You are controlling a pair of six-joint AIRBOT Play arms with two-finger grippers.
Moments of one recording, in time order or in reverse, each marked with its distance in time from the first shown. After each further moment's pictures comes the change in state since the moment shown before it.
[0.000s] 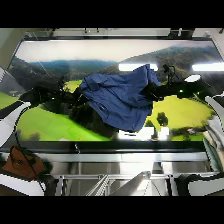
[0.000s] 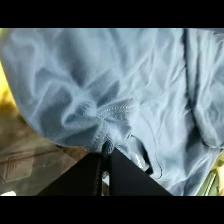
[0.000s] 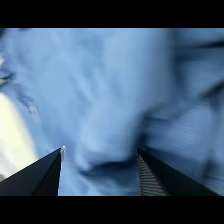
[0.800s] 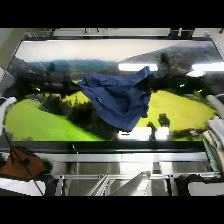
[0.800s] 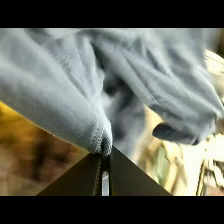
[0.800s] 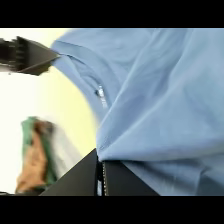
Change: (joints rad) left arm 0.134 0.083 0.132 -0.151 0.289 0.132; right arm 0.003 0.121 0.025 0.335 0.180 -0.228
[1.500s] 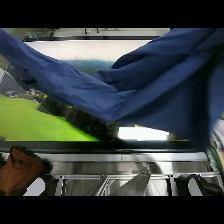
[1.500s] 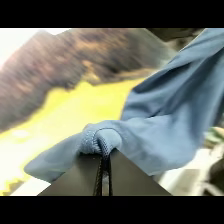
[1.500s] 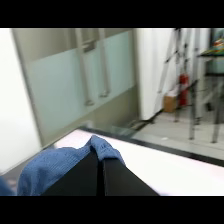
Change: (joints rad) left arm 0.406 0.599 0.625 -0.115 0.559 0.074; right arm -0.328 0.964 0.005 -0.008 -0.222 -0.037
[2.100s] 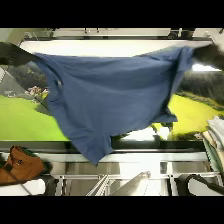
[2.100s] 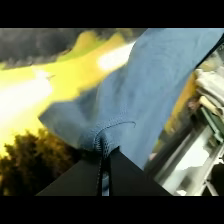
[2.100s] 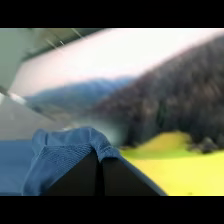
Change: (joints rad) left arm -0.220 -0.509 -0.178 0.275 -0.212 0.079; right arm 0.021 -0.723 -0.053 -0.068 -0.090 0.016
